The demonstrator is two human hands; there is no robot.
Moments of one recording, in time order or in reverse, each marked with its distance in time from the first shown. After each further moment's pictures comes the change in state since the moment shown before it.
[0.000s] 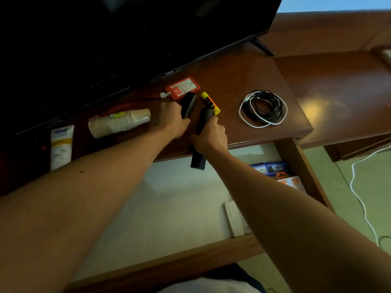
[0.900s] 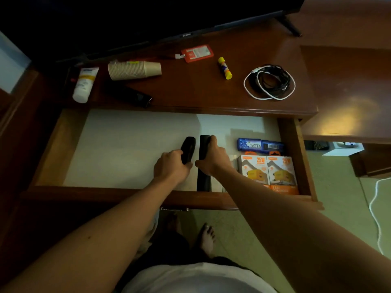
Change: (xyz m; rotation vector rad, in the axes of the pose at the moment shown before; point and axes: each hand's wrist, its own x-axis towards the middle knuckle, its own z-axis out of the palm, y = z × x) left_hand -0.234 0.018 0.122 -0.173 -0.117 -0.384; right_hand -0.092 0.157 0.007 -0.157 -0.379 -0.178
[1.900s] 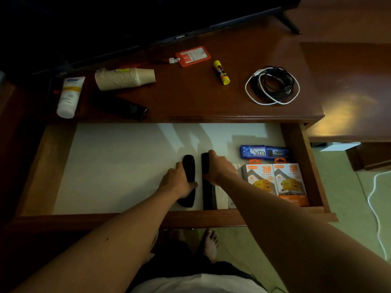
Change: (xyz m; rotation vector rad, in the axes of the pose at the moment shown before) left_hand 0.048 -0.018 0.031 0.094 -0.340 -0.064; right_hand 0.051 0.018 0.012 -0.335 -0.094 0.002
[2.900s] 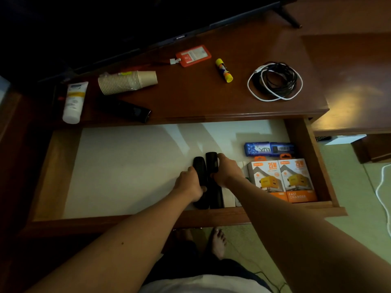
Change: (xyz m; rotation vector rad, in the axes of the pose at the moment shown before) left_hand -0.004 0.011 0.009 -0.003 -0.034 0.045; right_hand -0.007 0.009 0.009 0.207 0.047 0.070
